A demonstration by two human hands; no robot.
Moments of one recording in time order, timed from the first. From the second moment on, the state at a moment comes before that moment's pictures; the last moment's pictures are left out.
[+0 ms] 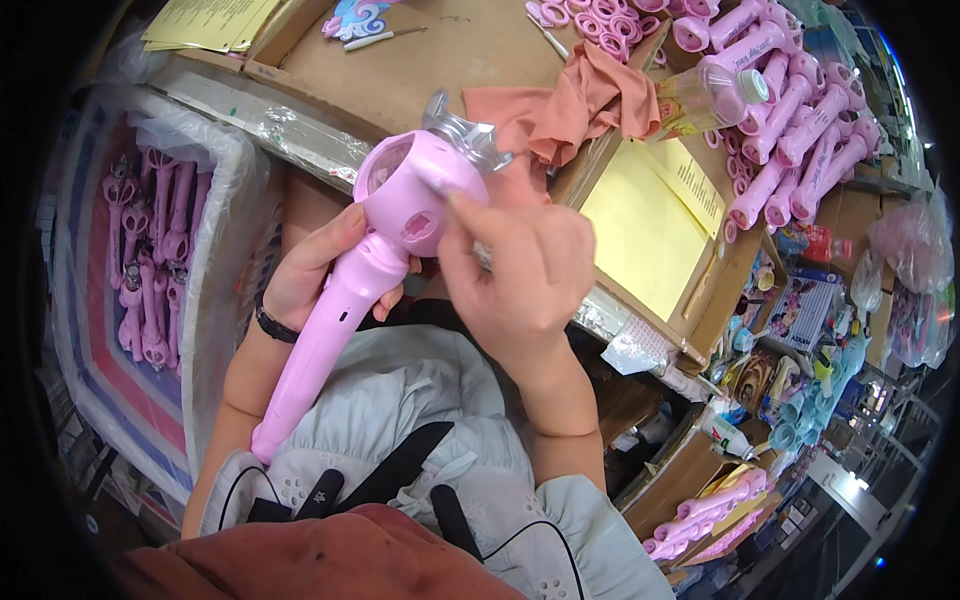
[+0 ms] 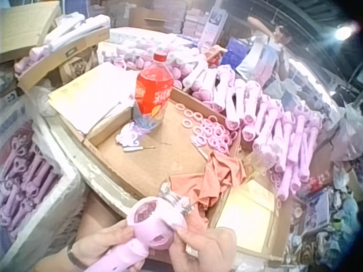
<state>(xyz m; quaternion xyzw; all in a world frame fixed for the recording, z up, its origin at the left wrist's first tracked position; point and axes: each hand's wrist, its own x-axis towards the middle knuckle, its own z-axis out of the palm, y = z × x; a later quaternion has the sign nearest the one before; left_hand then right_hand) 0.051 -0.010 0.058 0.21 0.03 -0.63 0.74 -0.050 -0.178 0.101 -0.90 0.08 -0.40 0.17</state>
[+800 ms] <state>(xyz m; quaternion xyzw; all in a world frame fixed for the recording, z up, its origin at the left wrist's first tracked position) 0.051 -0.011 0.059 0.21 0.05 -0.63 0.74 -0.052 -0.177 0.104 -0.90 0.07 -0.39 0.18</state>
